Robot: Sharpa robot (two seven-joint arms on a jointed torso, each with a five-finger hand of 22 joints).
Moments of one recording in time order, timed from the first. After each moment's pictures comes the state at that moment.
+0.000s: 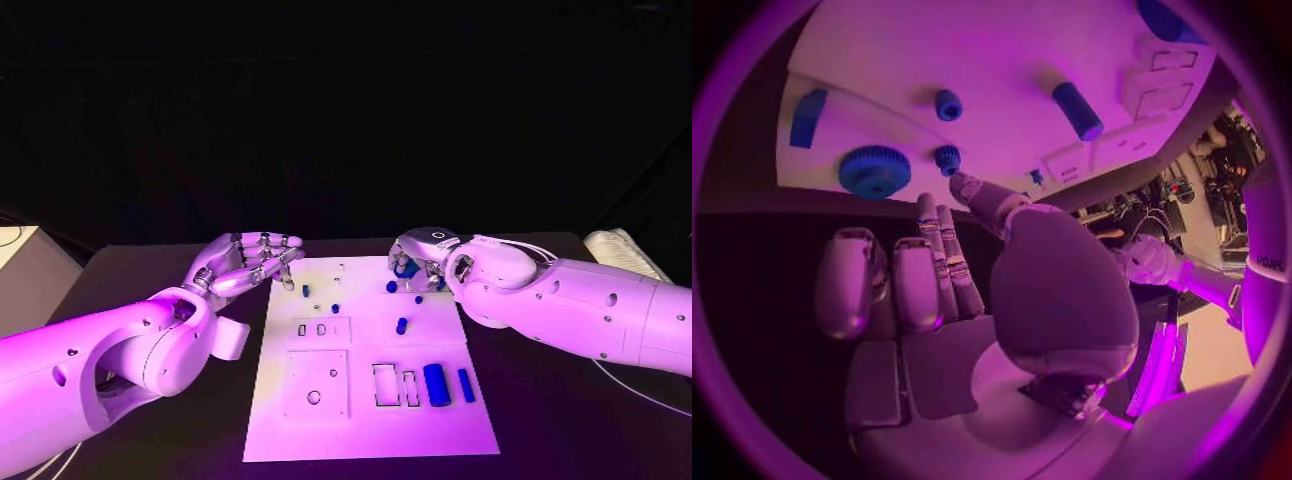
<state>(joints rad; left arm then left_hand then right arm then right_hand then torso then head) 1.19 -0.98 0.00 1.72 -0.18 -0.37 0.42 1.48 -0.20 0.34 0.28 0.19 0.88 0.19 0.22 0.24 1.12 0.13 0.08 0.08 0.97 0.07 0.82 0.69 0.17 0.99 0.16 0.81 0.49 1.36 -0.68 -0.17 1.33 -1.61 -0.28 -0.15 1.24 -0.23 0.60 -0.07 0.11 1.02 0.15 0.18 0.26 1.17 0.09 0.06 0.10 1.46 0.00 1.31 1.19 0.08 1.42 0.10 1.31 1.19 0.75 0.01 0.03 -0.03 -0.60</state>
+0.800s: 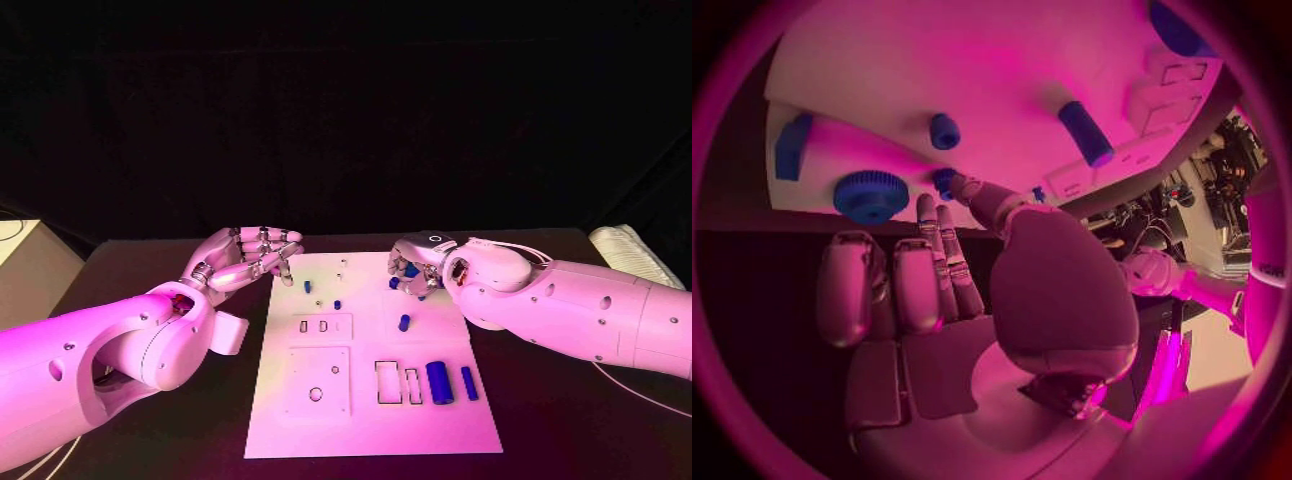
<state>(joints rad) 1.20 -0.99 0.00 1.72 -0.18 -0.37 0.41 1.48 -0.20 0.34 0.28 0.19 0.88 0.19 0.22 0.24 1.12 0.13 0.08 0.08 0.97 0.07 0.83 0.70 0.17 0.99 0.16 0.82 0.49 1.35 -0.66 -0.17 1.32 -1.63 -0.25 -0.17 1.24 -0.23 0.60 -0.06 0.11 1.02 0.15 0.18 0.27 1.16 0.09 0.06 0.10 1.46 0.00 1.33 1.20 0.08 1.43 0.11 1.34 1.23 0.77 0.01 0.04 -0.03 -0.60</state>
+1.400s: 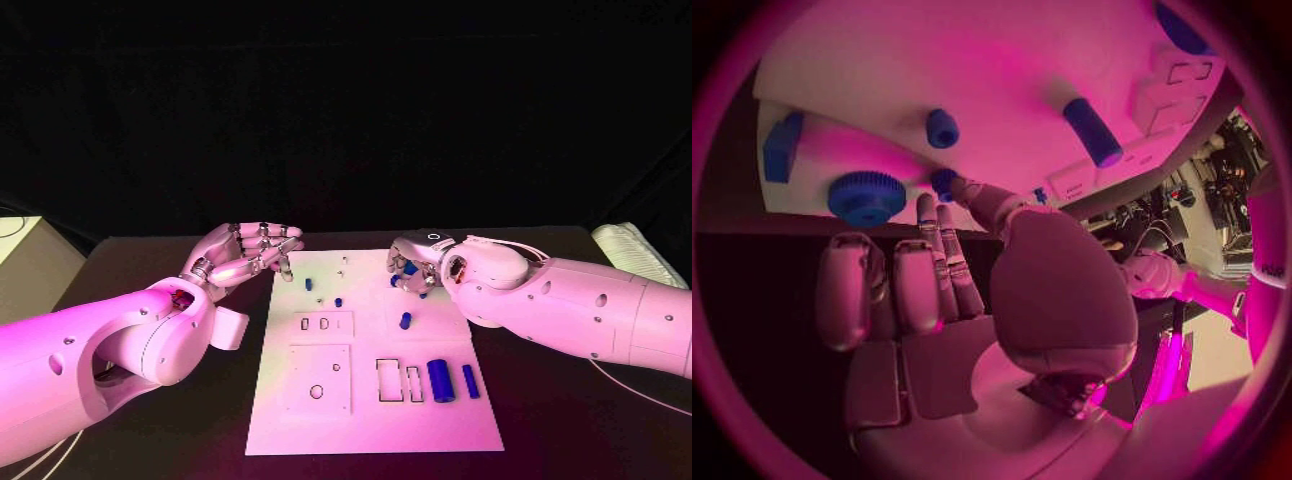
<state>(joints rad) 1.21 -0.99 0.00 1.72 -0.17 -0.37 0.41 1.48 -0.20 0.35 0.28 0.19 0.88 0.19 0.22 0.24 1.12 0.13 0.08 0.08 0.97 0.07 0.83 0.70 0.17 0.99 0.16 0.83 0.50 1.35 -0.64 -0.17 1.31 -1.63 -0.24 -0.17 1.23 -0.23 0.61 -0.04 0.11 1.02 0.15 0.18 0.28 1.17 0.09 0.06 0.10 1.46 0.00 1.35 1.21 0.07 1.43 0.10 1.35 1.25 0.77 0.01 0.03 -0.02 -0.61</state>
